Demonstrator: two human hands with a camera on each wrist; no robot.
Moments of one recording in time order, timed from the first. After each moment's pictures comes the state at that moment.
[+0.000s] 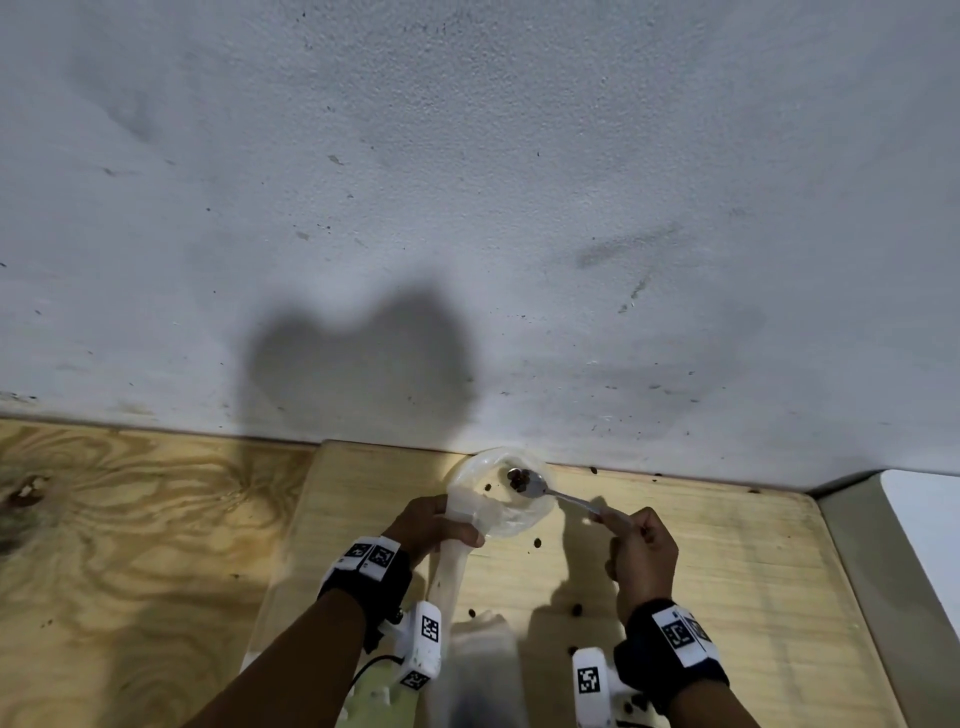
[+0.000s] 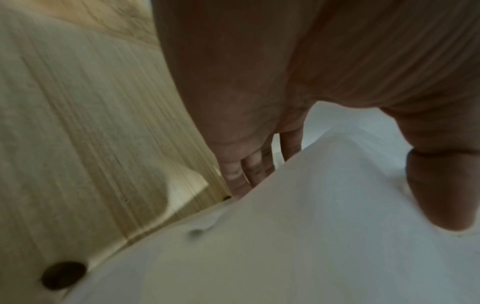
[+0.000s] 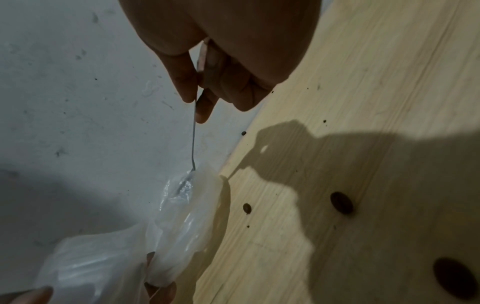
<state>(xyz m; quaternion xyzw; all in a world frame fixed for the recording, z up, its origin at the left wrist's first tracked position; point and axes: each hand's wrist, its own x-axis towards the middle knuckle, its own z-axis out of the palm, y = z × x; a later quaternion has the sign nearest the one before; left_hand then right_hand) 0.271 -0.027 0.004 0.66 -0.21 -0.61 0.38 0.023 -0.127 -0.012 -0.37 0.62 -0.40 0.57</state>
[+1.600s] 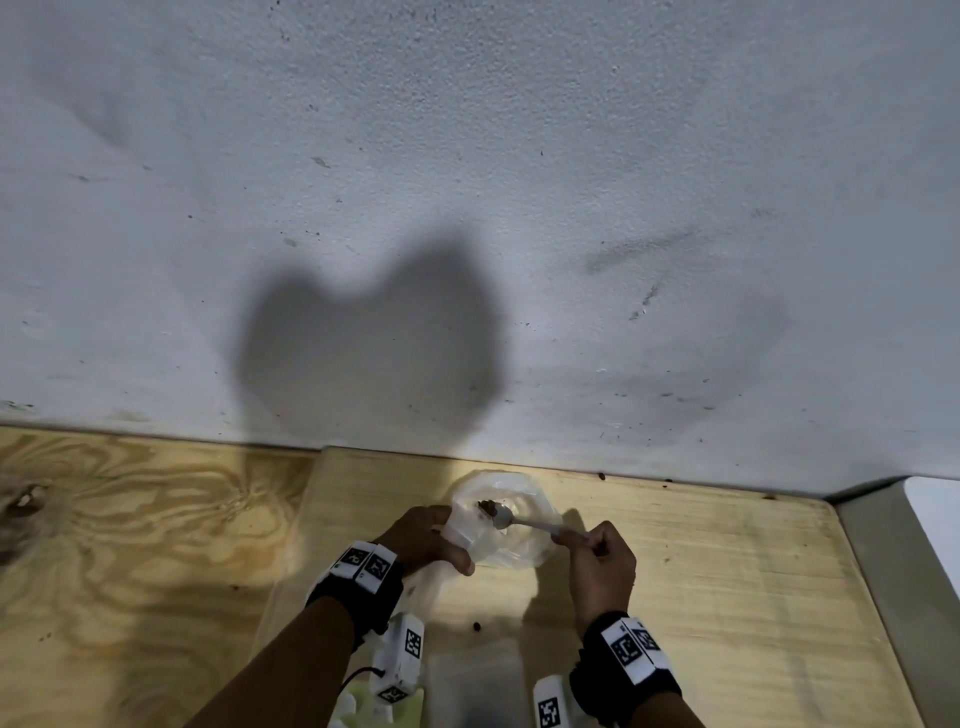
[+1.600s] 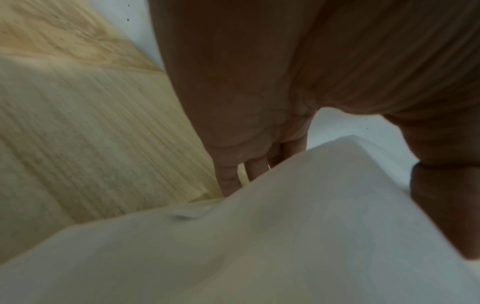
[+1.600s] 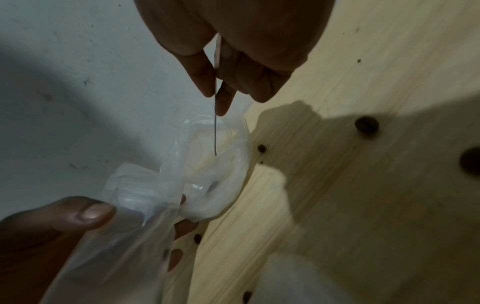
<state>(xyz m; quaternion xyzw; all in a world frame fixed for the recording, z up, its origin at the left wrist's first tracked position) 0.291 -0.030 -0.003 0.70 -0.29 -0.61 0.24 0.067 -0.103 -0.029 -0.44 0.66 -0.34 0.51</state>
